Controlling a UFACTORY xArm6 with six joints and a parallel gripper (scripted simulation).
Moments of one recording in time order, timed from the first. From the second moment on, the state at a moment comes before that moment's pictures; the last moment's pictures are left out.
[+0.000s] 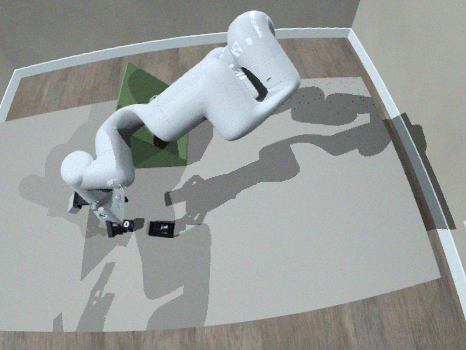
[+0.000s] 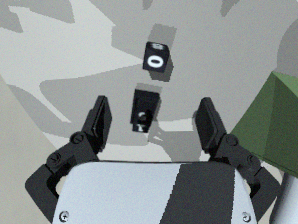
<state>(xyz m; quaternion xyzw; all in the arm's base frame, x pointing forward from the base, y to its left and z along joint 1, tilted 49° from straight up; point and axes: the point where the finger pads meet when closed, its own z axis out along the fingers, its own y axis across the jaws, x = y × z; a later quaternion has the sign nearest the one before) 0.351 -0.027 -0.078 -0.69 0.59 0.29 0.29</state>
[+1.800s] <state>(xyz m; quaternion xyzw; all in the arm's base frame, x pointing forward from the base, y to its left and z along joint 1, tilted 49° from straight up) 0.348 -0.031 -0.091 -0.64 0.65 0.32 0.26</state>
